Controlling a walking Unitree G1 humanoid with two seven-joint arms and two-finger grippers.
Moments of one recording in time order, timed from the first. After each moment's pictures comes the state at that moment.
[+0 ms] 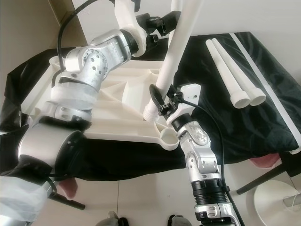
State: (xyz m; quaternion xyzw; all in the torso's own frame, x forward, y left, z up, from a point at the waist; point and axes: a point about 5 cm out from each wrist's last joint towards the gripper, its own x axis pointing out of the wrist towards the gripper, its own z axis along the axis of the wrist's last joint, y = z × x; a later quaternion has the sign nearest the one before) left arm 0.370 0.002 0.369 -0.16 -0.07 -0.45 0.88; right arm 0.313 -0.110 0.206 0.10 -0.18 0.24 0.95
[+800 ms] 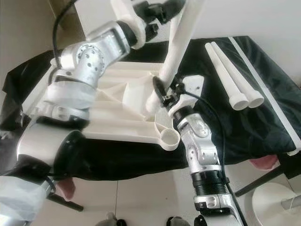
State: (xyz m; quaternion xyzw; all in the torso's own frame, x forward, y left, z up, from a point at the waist) left arm 0.367 0.012 0.372 -0.18 -0.11 -0.44 0.87; right arm 0.326 -0.126 0.222 0.09 -0.20 0.19 0.96
